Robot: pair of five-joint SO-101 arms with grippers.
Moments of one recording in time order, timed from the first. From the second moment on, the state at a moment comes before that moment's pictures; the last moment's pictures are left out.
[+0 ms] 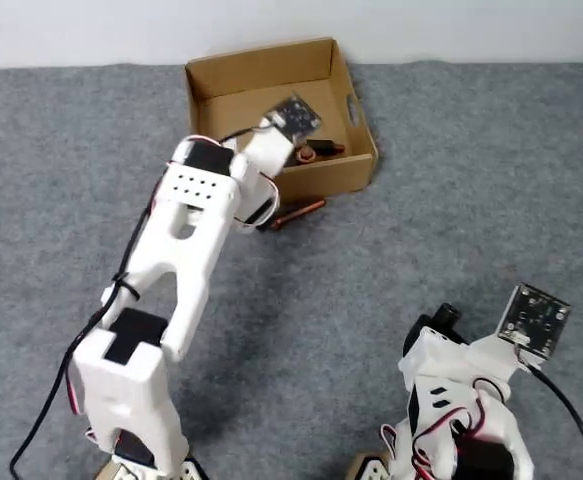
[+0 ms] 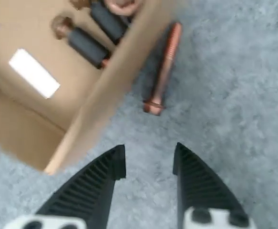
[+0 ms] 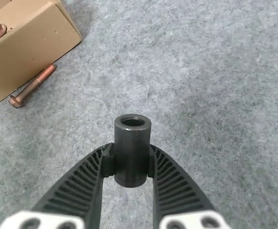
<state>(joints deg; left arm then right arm) 13.5 22.5 -11.1 74.8 -22.9 4.7 -102.0 65.8 87.1 -21.5</state>
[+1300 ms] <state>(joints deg) 17.8 65.0 -62.4 97.7 -24.6 4.7 -103.7 66.4 87.1 -21.5</state>
